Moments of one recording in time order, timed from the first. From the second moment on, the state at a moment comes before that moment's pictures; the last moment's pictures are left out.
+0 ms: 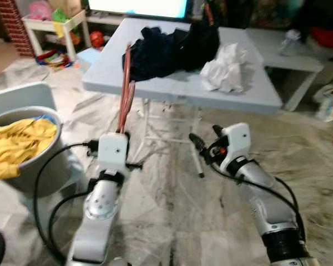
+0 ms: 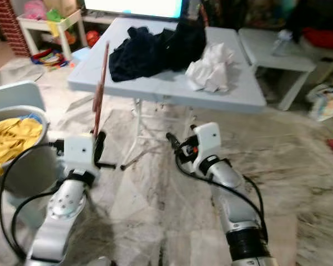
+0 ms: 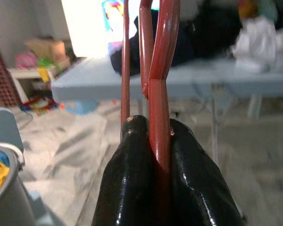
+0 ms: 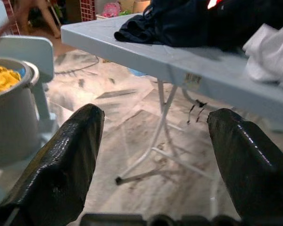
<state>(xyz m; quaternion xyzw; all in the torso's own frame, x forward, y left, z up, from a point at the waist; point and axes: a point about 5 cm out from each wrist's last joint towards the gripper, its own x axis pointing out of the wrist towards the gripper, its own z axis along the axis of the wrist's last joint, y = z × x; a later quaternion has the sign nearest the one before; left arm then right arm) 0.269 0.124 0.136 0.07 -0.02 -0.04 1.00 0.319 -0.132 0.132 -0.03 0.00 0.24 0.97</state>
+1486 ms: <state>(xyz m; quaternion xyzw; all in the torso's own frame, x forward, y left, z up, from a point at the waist) 0.220 0.126 0.080 0.12 0.16 -0.54 0.82 0.294 -0.160 0.128 -0.40 0.09 0.64 0.65</state>
